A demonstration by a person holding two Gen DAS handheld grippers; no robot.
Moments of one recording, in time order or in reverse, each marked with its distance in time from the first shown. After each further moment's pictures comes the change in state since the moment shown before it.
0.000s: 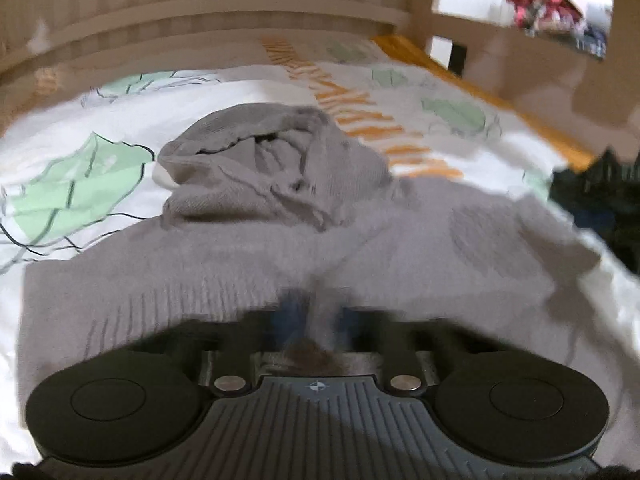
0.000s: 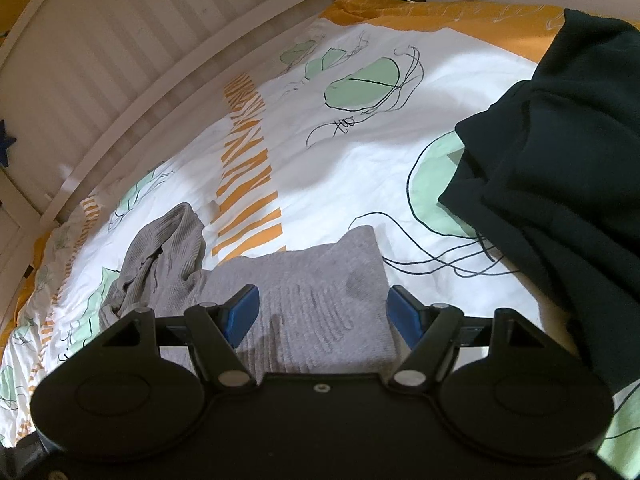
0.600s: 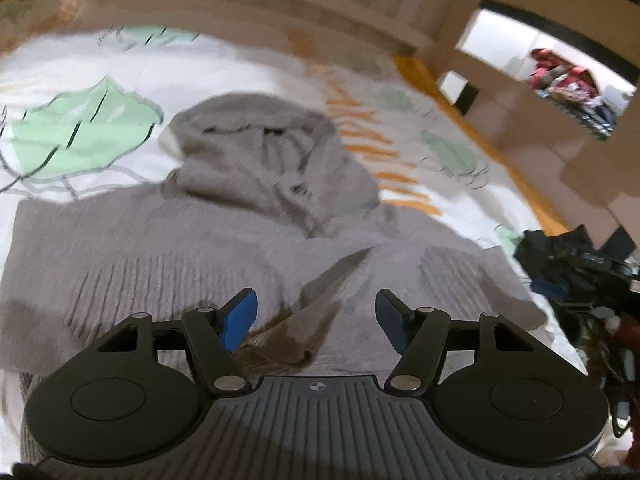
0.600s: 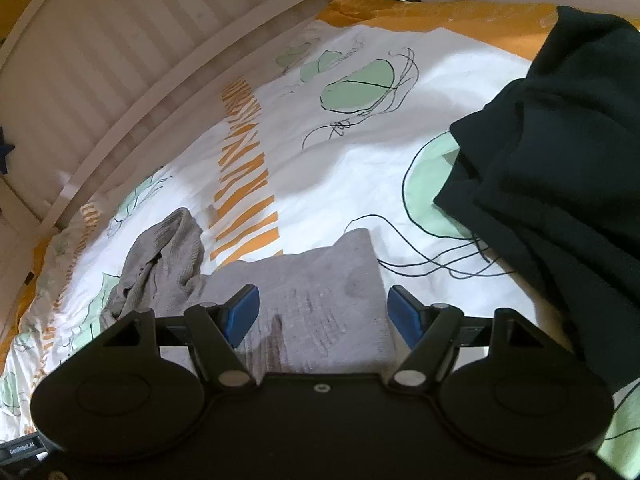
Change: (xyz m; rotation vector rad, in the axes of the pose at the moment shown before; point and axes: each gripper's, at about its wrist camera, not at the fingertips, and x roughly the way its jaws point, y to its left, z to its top) left arm -0.030 0.022 0.001 -0.215 -0.001 -0.122; right arm 0.000 -0.002 0.002 0.007 -0.003 0.002
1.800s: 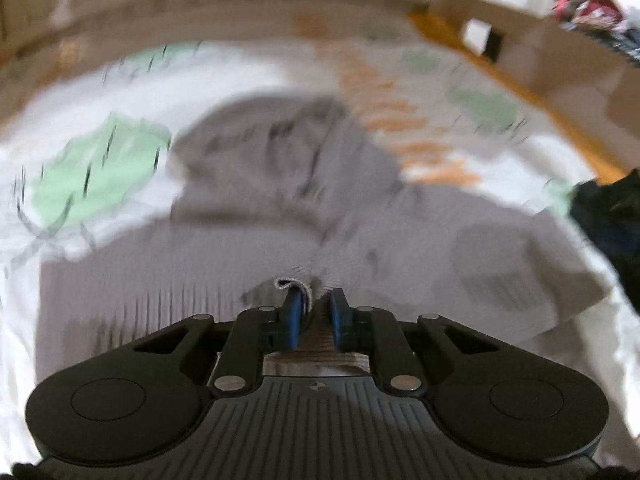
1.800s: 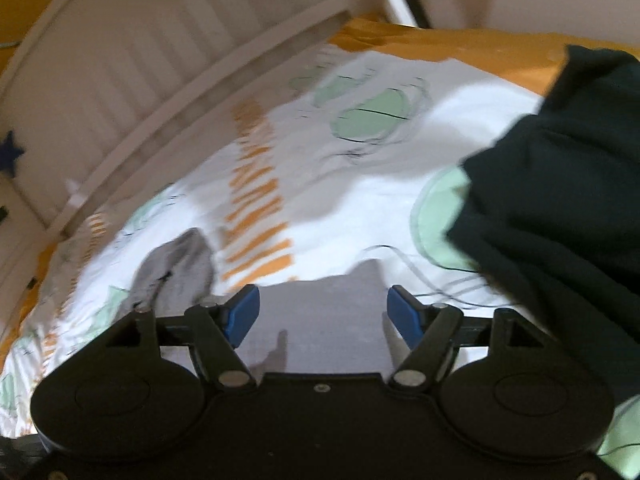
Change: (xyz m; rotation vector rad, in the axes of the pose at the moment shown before) left arm 0.028 -0.051 0.025 0.176 0.065 0.230; right arm -0.010 -0.002 0.007 0.004 -0.067 -0.006
